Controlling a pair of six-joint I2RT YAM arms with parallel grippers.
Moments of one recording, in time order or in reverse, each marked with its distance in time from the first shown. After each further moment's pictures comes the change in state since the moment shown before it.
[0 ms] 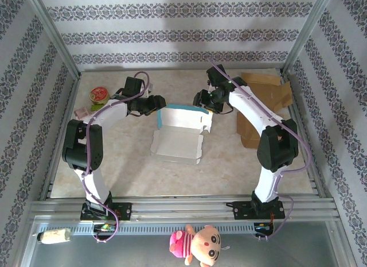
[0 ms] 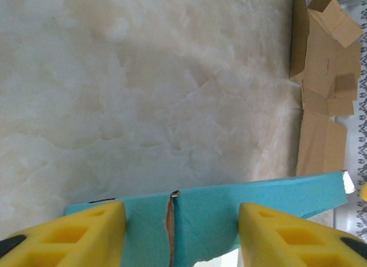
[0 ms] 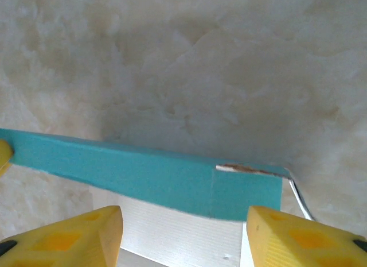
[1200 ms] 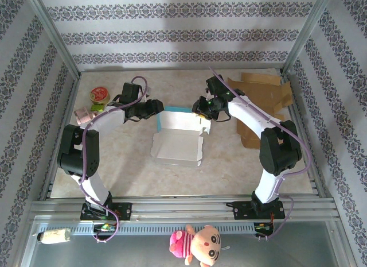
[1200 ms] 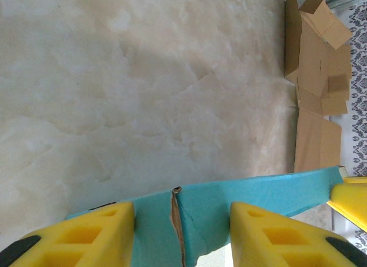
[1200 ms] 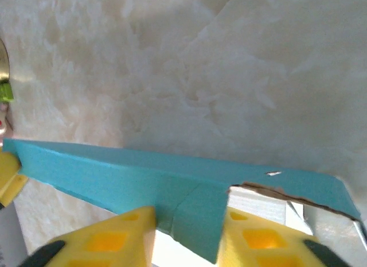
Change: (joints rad) left arm -0.002 -0.081 -0.145 0.119 -0.002 -0.019; right arm 0.019 -0.056 -0.221 0.248 -0.102 0.107
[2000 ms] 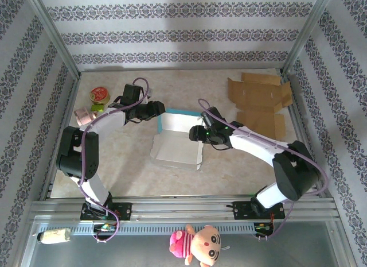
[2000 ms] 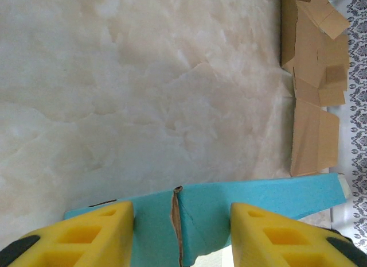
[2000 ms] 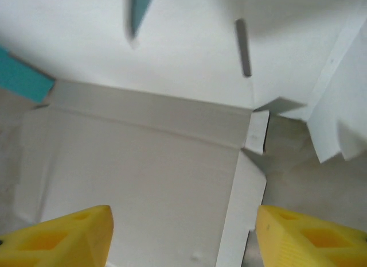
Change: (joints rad) left arm -0.018 -0.026 -0.023 0.000 0.000 0.000; right arm 0.198 -0.261 -0.502 0.280 0.280 -0.056
